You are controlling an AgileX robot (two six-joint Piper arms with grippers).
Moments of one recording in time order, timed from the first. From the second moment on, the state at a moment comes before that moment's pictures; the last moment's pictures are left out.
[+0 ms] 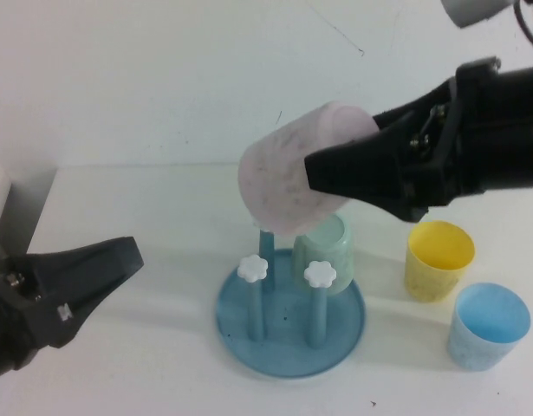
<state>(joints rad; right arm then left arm) 0.53 1.28 -1.20 0.90 0.72 -0.72 -0.10 0.70 -0.60 -1.28 0.69 0.60</state>
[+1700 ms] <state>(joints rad) 0.53 1.20 -0.81 1.71 0.88 -1.16 -0.10 0.90 -0.60 -1.65 1.14 0.75</state>
